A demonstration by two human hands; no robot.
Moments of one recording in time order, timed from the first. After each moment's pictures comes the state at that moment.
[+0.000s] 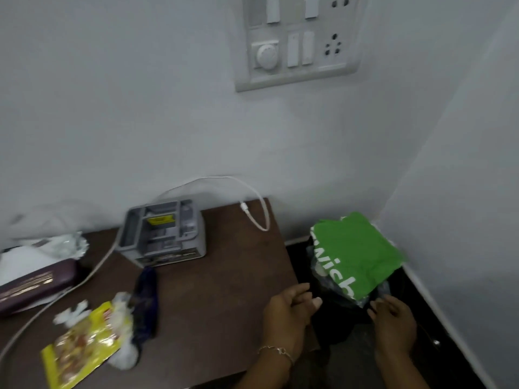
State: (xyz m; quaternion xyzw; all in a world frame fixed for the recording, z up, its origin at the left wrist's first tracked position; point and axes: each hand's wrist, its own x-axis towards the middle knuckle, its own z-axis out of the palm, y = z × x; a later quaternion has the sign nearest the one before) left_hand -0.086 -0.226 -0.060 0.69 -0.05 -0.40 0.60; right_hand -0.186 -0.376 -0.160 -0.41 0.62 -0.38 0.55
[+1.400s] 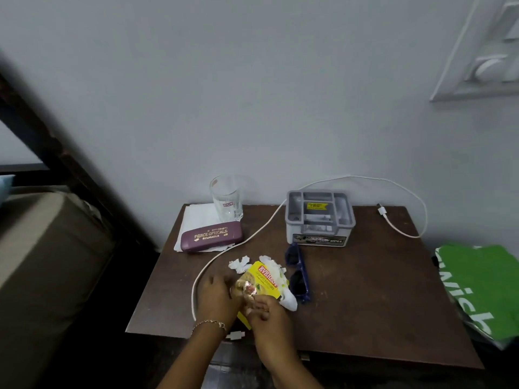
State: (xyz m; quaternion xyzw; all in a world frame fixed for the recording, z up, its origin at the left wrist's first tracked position) left_hand 0.069 0.103 -0.059 0.96 -0.01 -0.09 0.28; right_hand -0.006 0.015 -0.065 -0.72 0.29 0.03 0.64
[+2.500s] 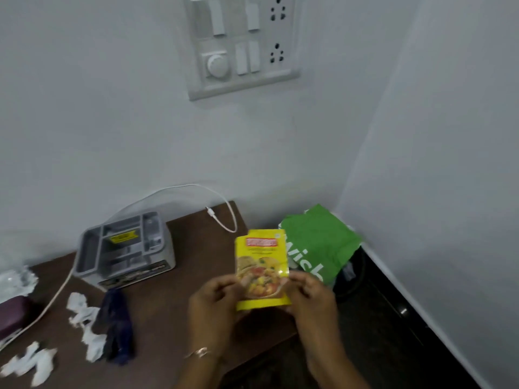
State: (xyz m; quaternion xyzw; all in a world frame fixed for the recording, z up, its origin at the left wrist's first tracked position) left_hand -0.041 -0.168 -0.019 0.71 -0.02 -0.28 0.64; right_hand -0.138 -0.260 -0.036 -0.52 0.48 -0.28 0.65
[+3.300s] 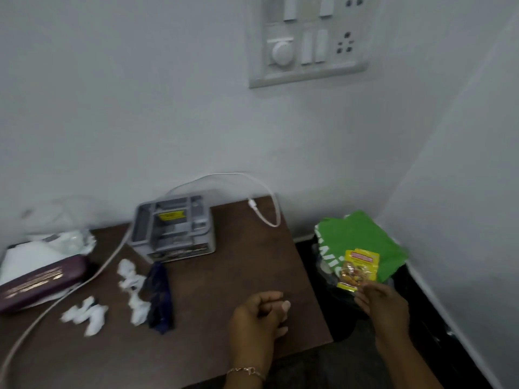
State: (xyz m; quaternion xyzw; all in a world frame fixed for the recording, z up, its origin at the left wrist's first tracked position) left_hand -0.065 -0.166 -0.056 0.69 0.01 -0.33 0.64; right_hand -0.167 -0.355 -0.129 -0.45 0.56 -0.31 0.62
